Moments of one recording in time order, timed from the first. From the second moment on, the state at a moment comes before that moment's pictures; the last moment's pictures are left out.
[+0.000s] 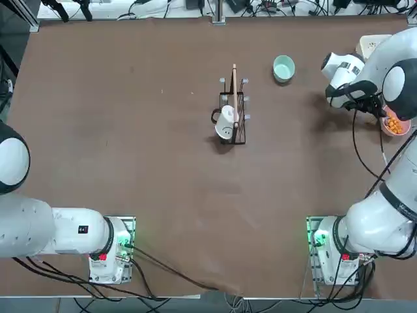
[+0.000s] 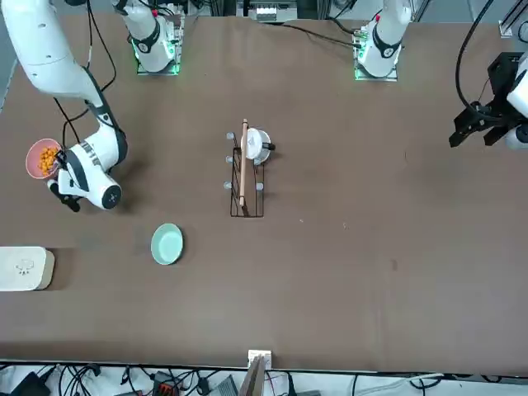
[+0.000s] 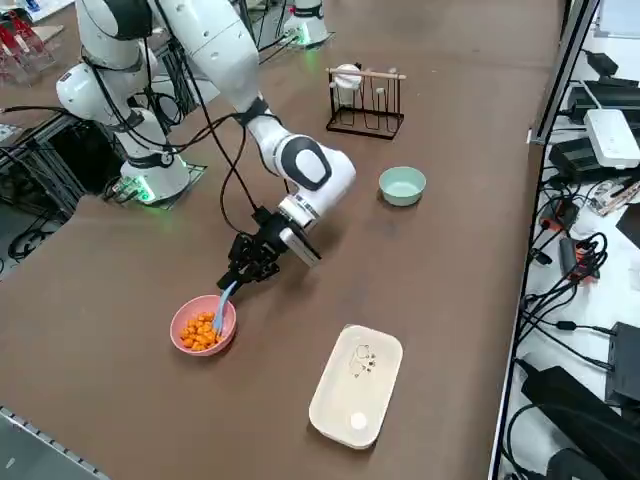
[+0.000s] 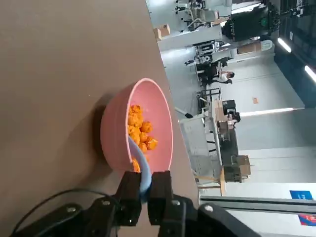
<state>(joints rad) -0.10 0.66 0.01 -1.97 -1.11 1.67 1.28</state>
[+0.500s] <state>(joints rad) -0.04 0.66 0.01 -1.95 -1.13 1.55 1.28</state>
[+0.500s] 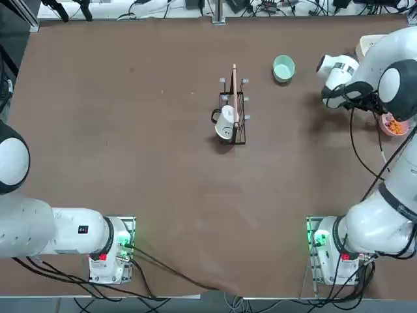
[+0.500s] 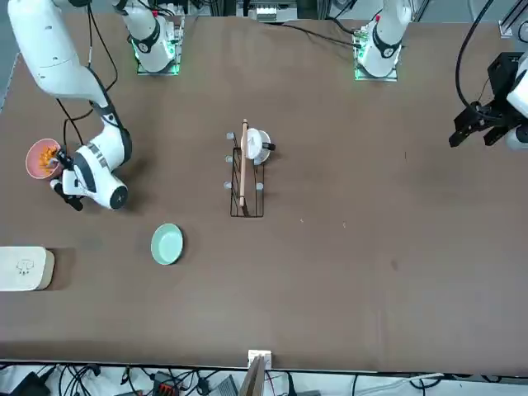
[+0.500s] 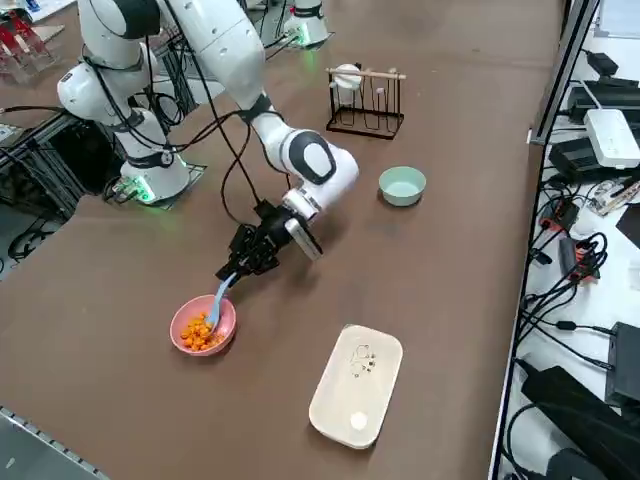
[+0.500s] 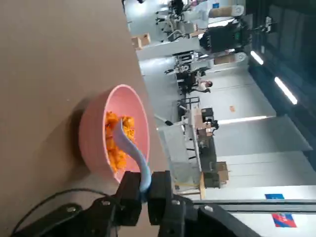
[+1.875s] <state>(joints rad) 0.36 0.70 0.03 -1.55 -1.14 1.30 0.97</state>
